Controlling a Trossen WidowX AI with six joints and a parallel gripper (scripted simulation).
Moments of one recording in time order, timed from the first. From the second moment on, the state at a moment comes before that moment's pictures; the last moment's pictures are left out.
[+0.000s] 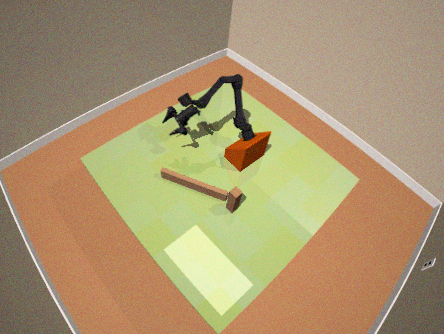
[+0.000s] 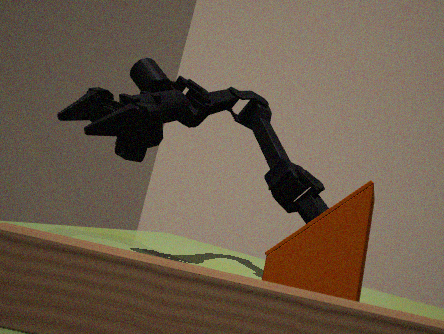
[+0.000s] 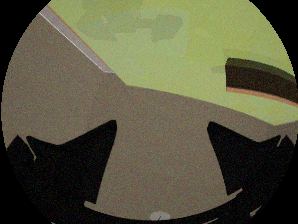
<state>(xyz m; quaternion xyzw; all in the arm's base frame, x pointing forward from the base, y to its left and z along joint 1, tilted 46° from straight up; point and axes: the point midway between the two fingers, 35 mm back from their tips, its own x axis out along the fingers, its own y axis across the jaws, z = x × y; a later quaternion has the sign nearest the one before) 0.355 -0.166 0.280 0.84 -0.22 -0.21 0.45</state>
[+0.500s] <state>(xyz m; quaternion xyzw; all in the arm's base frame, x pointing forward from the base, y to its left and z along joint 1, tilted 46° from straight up) 0.400 -0.057 0.160 0.86 -0.06 -0.31 0.40</state>
